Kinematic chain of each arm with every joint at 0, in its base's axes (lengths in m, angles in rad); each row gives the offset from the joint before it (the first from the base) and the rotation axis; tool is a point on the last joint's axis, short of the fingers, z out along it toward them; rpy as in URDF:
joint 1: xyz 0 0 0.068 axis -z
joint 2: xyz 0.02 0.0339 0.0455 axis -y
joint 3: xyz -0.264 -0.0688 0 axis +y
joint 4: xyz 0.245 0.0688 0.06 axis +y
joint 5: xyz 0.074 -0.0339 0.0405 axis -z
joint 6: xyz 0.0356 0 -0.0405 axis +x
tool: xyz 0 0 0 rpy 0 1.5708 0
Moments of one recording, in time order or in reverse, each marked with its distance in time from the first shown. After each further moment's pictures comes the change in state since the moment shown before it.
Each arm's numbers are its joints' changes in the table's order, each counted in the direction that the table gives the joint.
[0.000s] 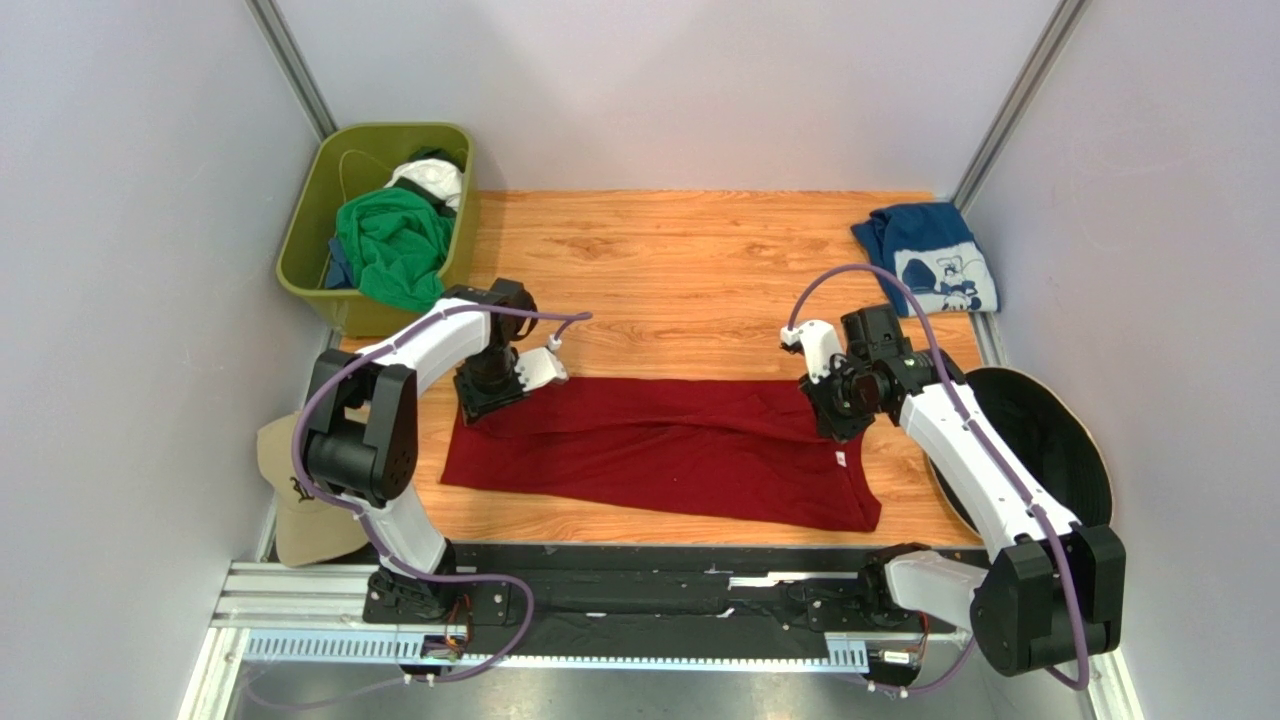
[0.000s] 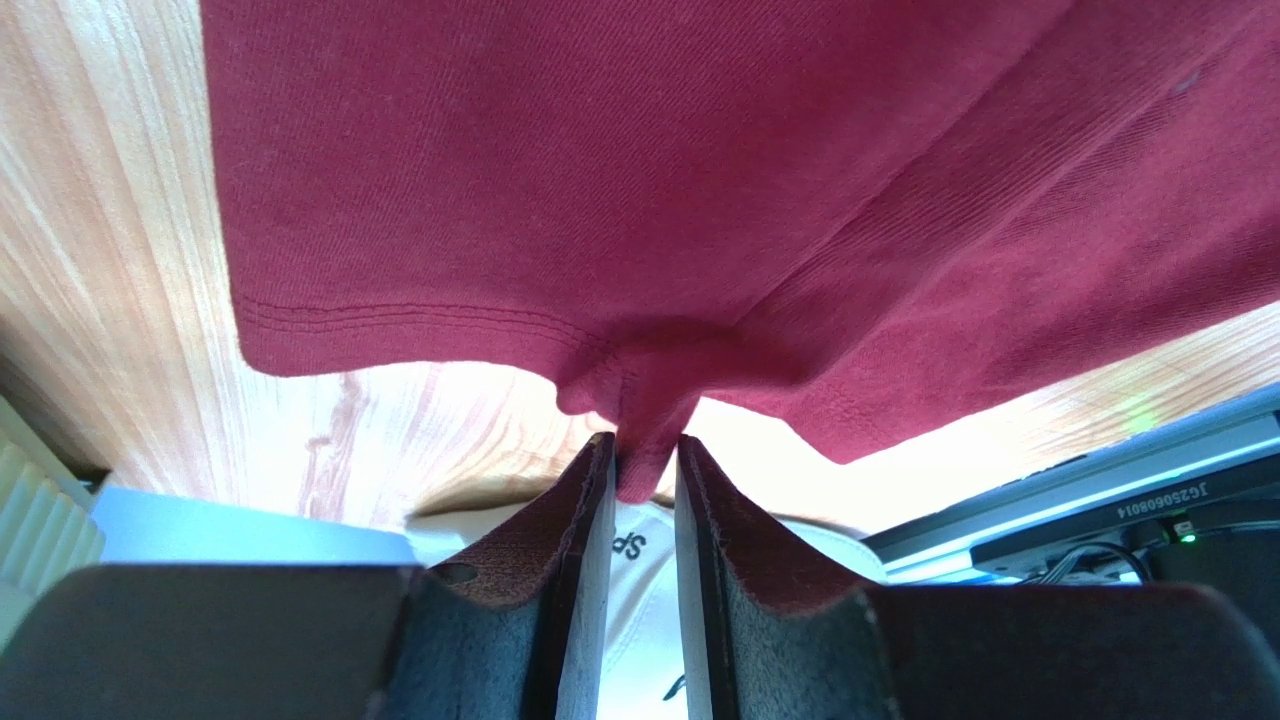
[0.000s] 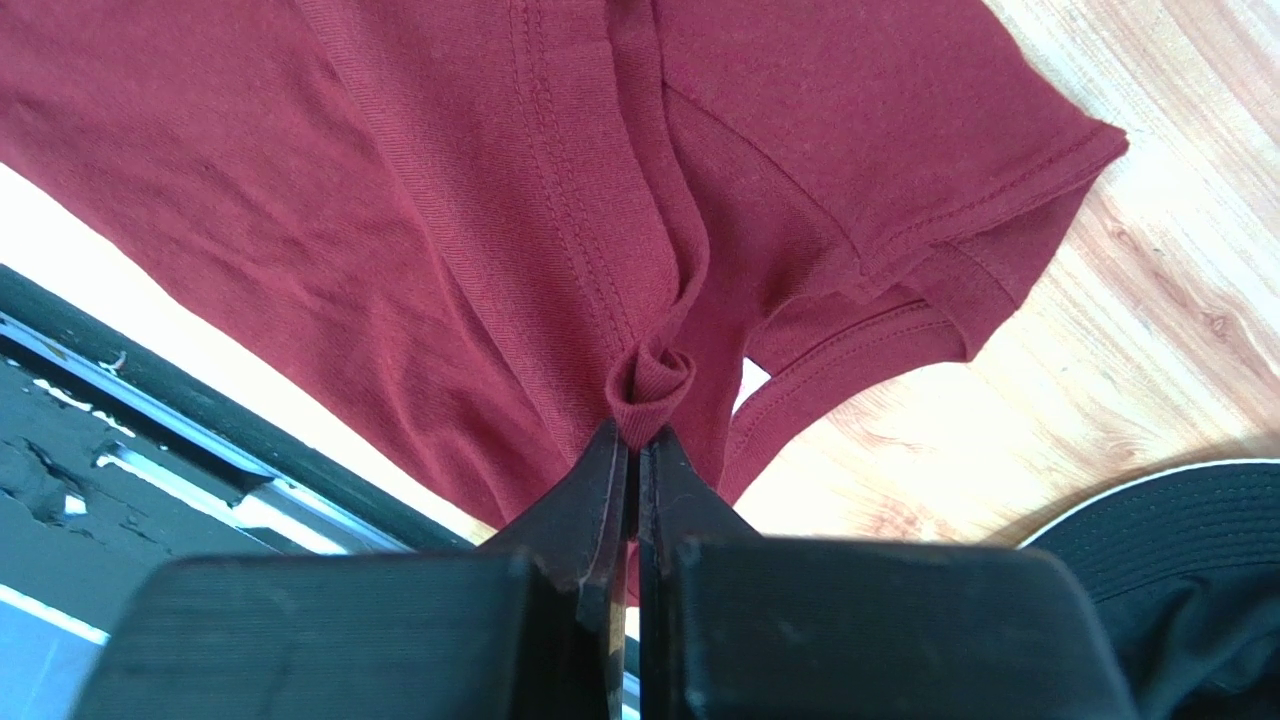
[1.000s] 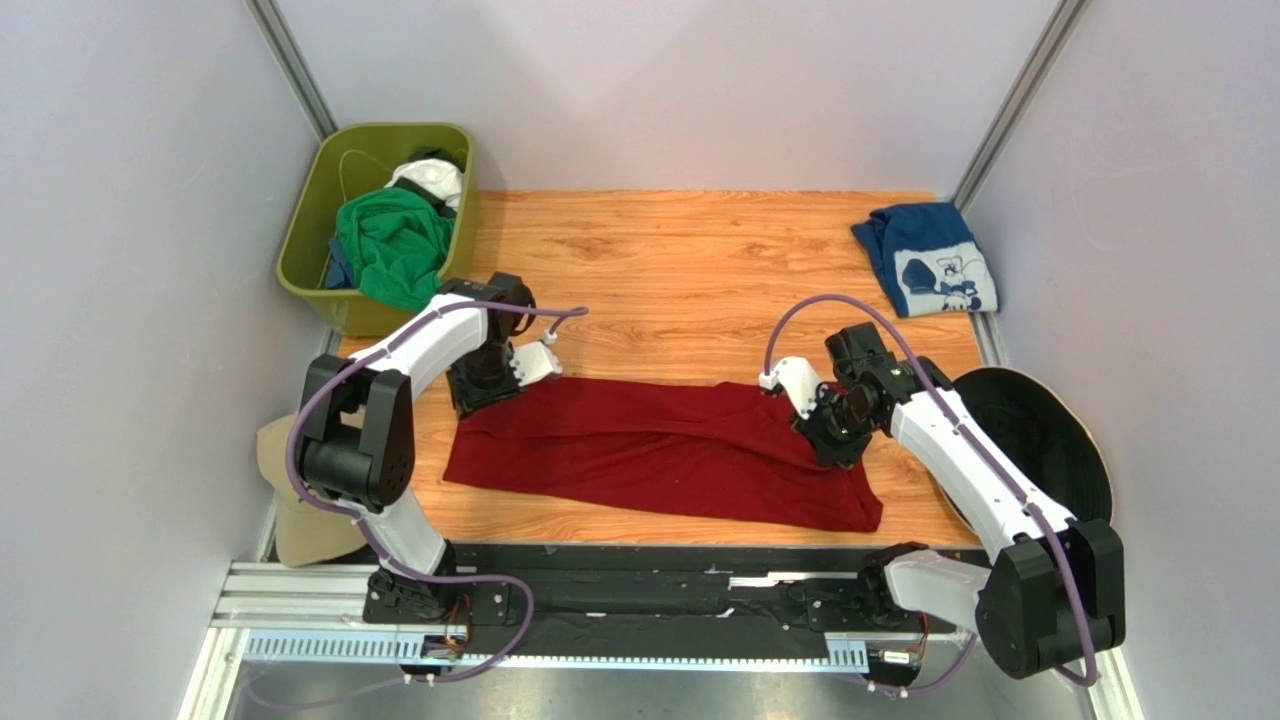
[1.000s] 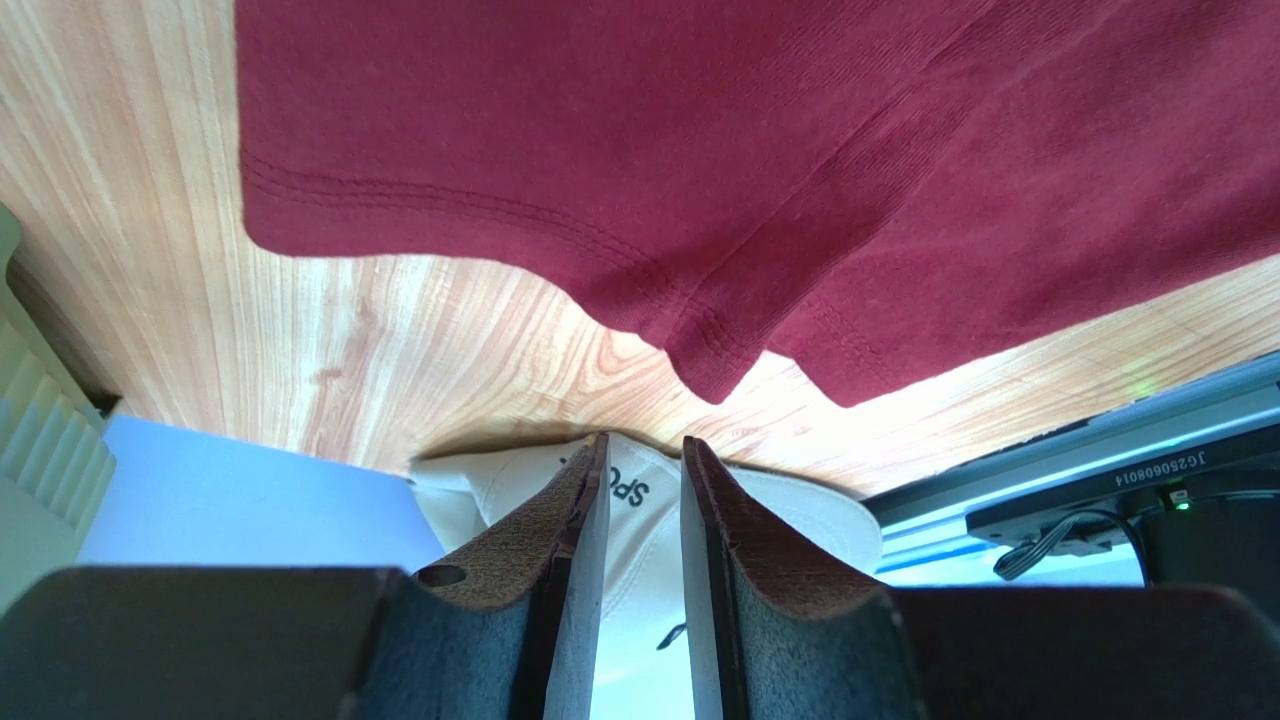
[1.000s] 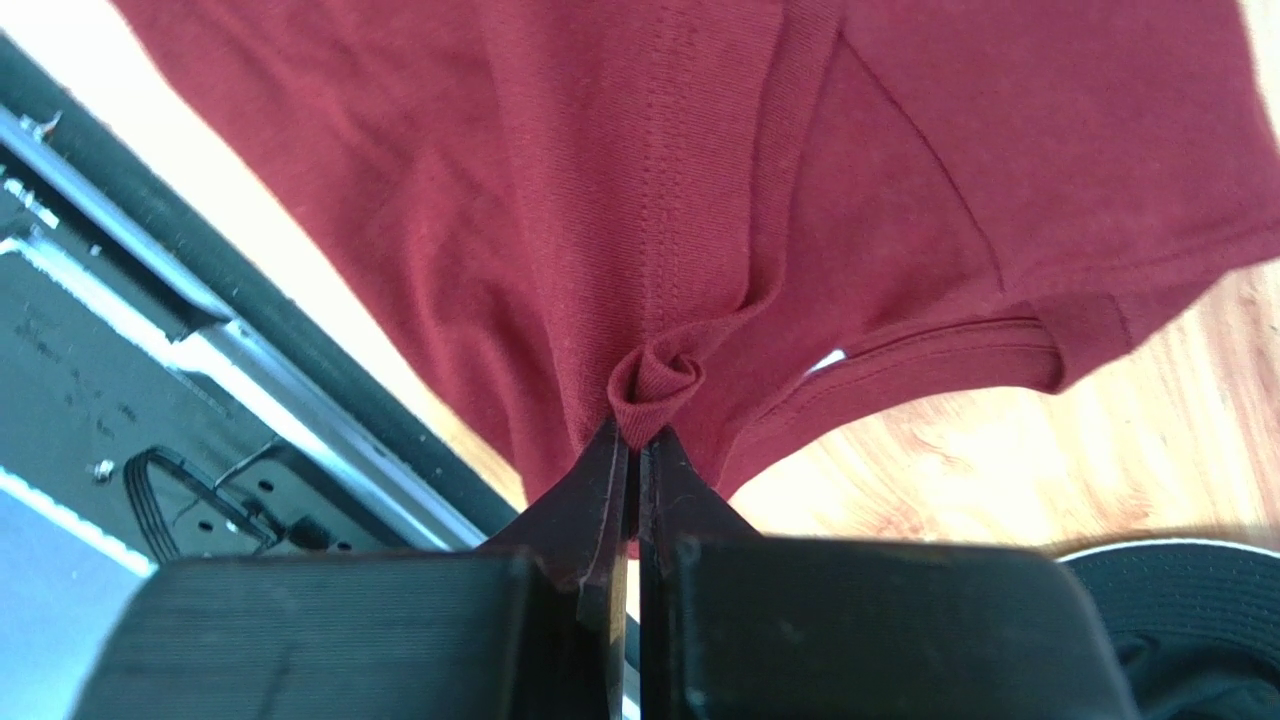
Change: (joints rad) left arm 0.002 0.023 -0.033 0.053 -0.050 -0.031; right arm -0.061 0.002 0.053 0.099 -0.018 -0.240
